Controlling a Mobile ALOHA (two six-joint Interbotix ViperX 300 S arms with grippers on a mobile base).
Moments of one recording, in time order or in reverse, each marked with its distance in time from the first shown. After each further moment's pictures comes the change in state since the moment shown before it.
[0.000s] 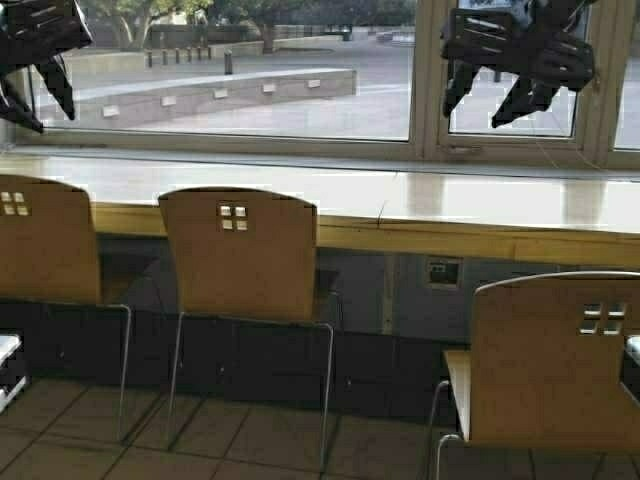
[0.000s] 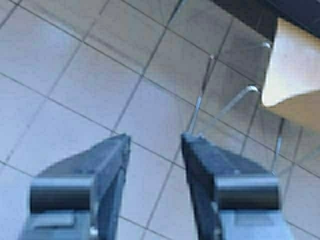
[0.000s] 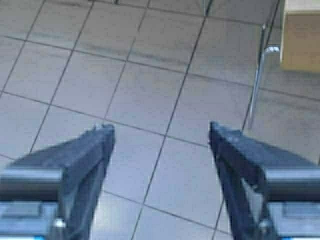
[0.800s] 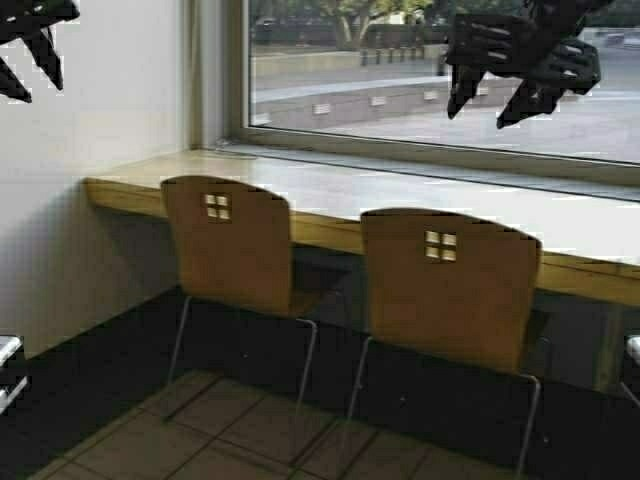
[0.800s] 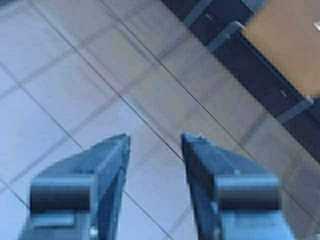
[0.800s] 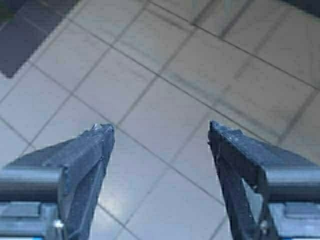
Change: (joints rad) left arm 0.005 -0.089 0.020 0.015 -0.040 0.005; right arm 0.003 -0.006 0.028 -0.017 -0.067 -0.002
